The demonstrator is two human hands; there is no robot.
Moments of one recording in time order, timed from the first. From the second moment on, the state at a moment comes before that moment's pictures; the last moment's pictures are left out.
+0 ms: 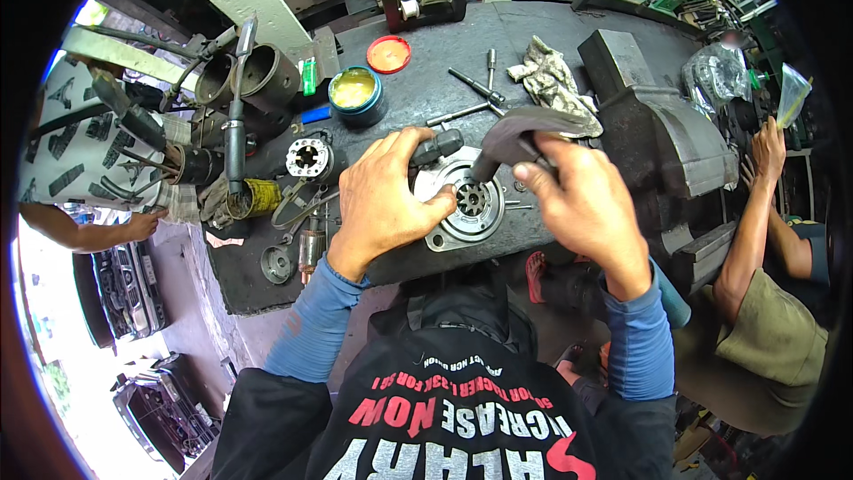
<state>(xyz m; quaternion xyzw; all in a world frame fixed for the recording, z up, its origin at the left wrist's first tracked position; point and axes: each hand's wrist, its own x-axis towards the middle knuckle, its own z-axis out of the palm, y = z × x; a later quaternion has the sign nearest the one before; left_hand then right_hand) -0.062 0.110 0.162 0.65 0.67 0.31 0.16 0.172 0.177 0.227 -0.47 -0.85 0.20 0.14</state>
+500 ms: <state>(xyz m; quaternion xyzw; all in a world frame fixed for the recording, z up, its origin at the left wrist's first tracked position) -0.060 0.107 0.147 0.68 0.64 0.36 0.09 0.206 0.137 0.219 -0.50 -0.80 0.29 0.17</state>
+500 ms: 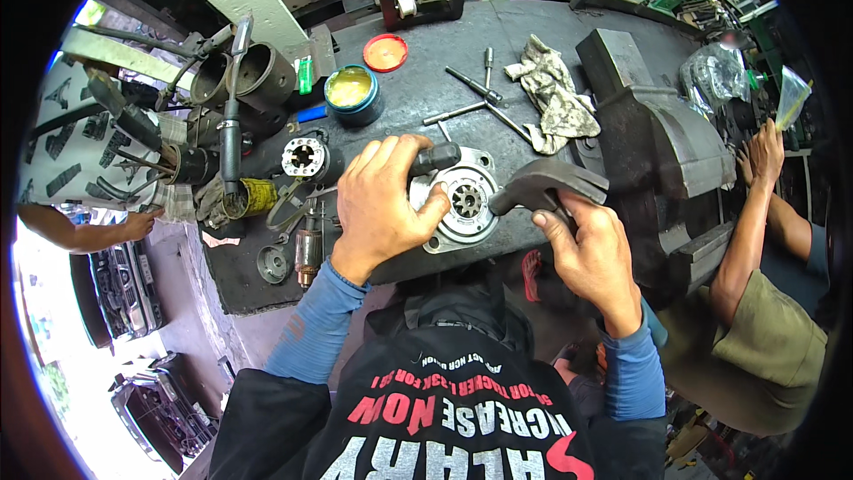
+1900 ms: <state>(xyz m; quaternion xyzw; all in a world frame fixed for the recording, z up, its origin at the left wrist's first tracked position) -0.056 0.108 0.152 0.67 0.64 0.36 0.10 0.184 0.139 0.209 -0.42 -0.88 0.12 0.16</state>
